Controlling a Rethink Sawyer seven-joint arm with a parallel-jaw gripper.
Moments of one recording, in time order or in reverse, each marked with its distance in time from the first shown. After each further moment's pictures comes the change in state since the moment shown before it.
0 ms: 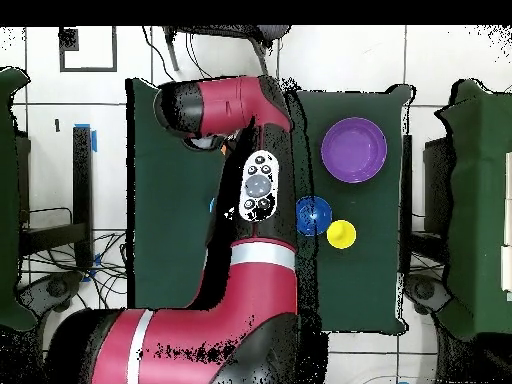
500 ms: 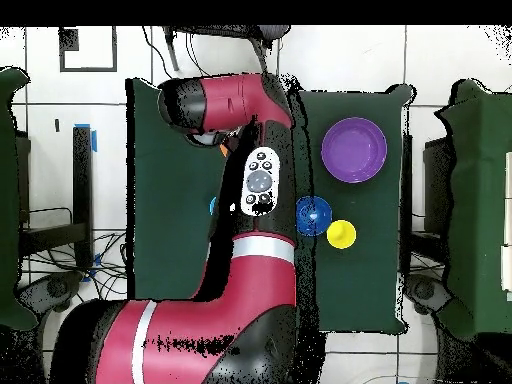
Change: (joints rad) arm 0.000 0.045 -0.018 -0.058 0.019 0.001 0.000
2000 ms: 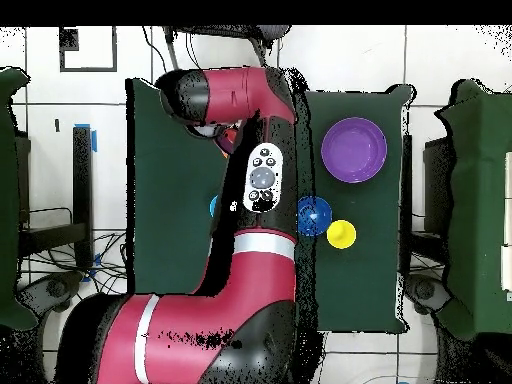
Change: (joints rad) arm 0.000 0.033 -0.026 -0.059 0.065 0.000 0.000
